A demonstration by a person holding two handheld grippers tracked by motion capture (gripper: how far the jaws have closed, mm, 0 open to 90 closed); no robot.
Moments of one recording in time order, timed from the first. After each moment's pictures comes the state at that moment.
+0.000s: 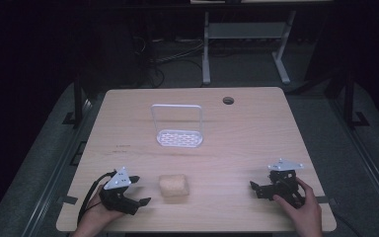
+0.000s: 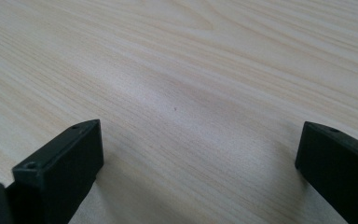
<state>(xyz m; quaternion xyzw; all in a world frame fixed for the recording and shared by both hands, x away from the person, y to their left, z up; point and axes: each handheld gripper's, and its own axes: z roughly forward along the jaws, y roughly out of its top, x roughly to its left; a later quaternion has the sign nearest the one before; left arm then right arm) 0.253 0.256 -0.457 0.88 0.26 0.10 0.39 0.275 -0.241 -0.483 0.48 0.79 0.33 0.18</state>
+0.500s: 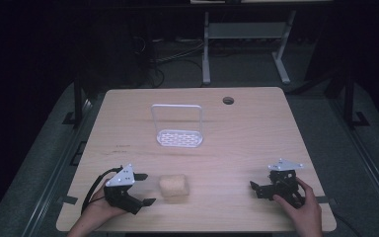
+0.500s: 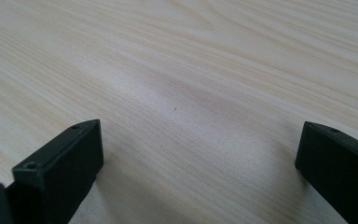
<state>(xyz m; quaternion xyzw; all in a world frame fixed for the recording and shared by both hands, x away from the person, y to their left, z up) 0.263 0.242 -0.440 0.88 0.19 0.07 0.43 0.275 -0.241 -0.483 0.48 0.79 0.33 0.18</state>
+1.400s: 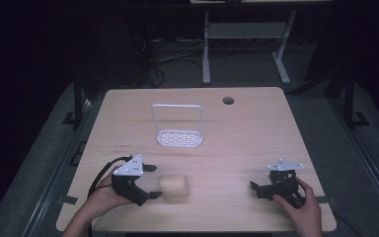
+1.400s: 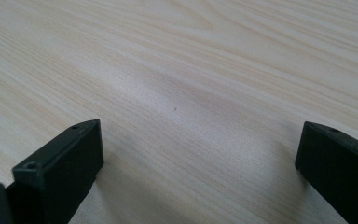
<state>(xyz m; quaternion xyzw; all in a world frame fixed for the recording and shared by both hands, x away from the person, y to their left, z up) 0.282 0.219 -0.414 0.90 0.13 0.06 0.42 0.275 -0.241 -0.483 0.48 0.79 0.33 0.18</state>
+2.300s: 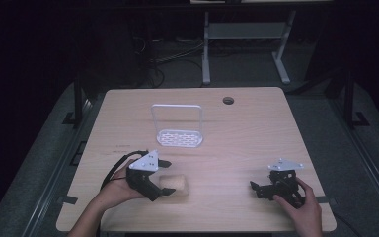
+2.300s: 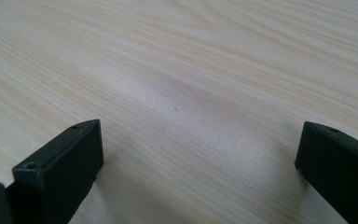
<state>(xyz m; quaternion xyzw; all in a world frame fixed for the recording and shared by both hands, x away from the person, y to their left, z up) 0.295 0.183 -0.405 0.90 0.08 0.05 0.42 0.275 -0.241 -0.483 0.48 0.79 0.33 0.18</state>
